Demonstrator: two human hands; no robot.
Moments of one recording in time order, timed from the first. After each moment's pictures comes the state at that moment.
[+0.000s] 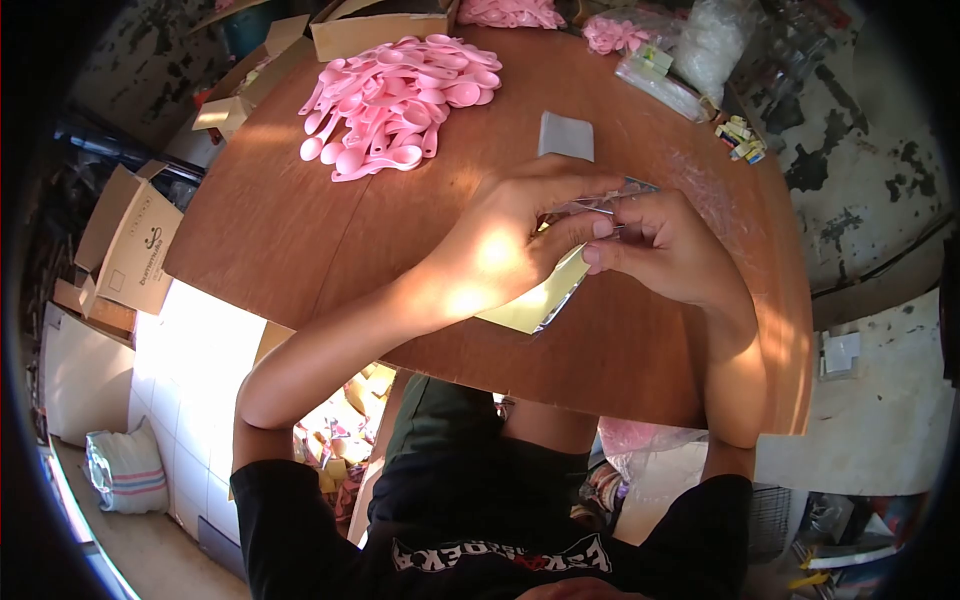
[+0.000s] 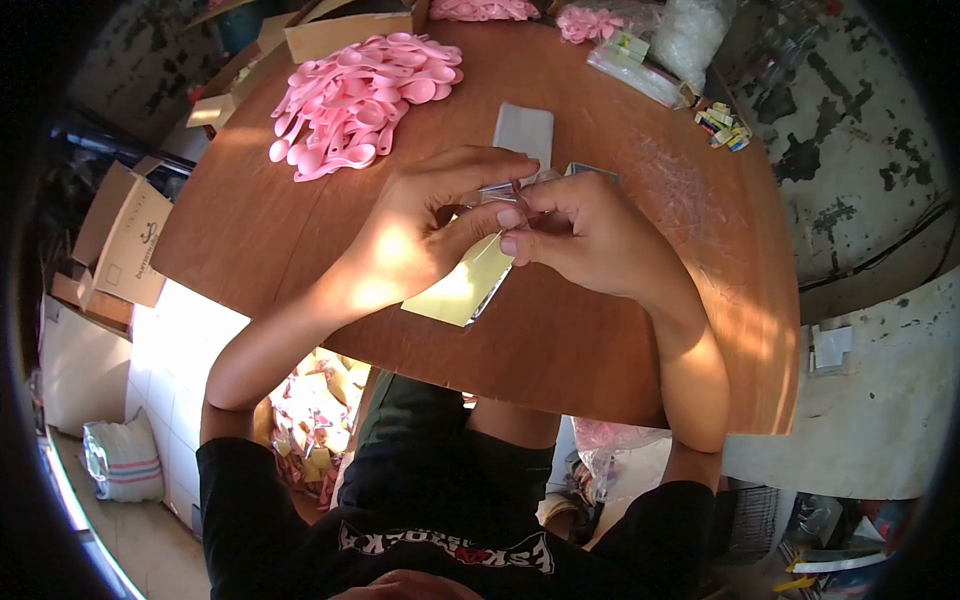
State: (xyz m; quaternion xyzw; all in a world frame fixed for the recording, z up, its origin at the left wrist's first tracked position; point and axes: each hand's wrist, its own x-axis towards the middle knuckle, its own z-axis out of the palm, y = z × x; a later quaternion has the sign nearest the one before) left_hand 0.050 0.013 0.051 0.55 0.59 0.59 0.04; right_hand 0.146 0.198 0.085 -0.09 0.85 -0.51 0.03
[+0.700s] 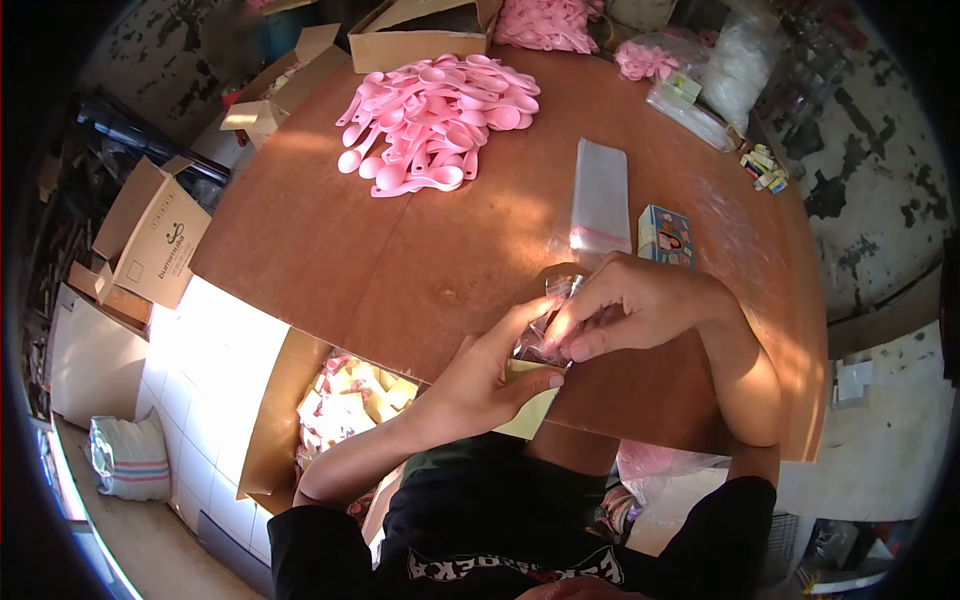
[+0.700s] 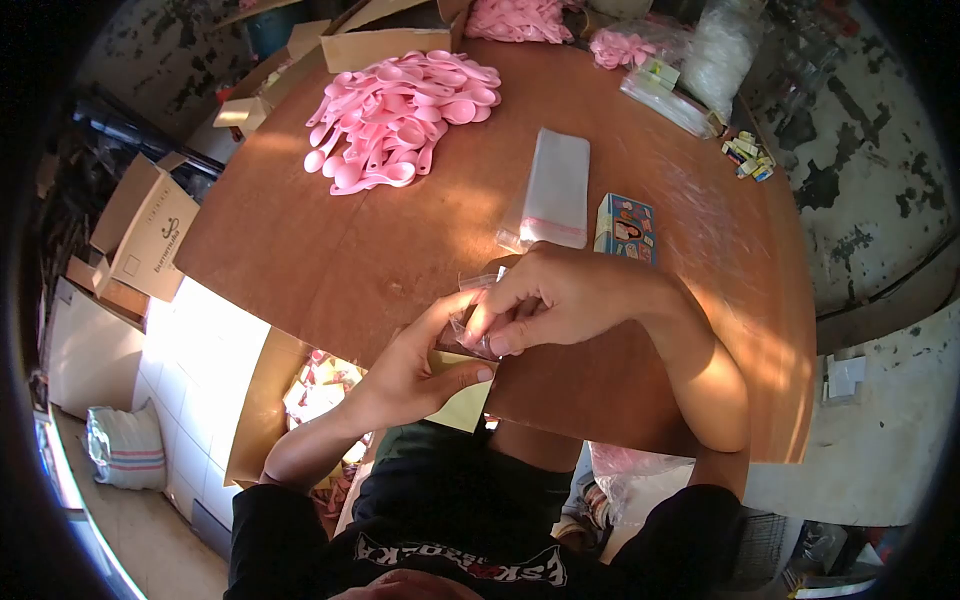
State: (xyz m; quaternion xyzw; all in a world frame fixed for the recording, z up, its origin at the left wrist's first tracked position) left_hand 0.107 -0.058 -0.005 0.40 0.63 0.62 0.25; right_hand 0.113 0.165 0.084 -0.29 0.82 -0.42 0.27
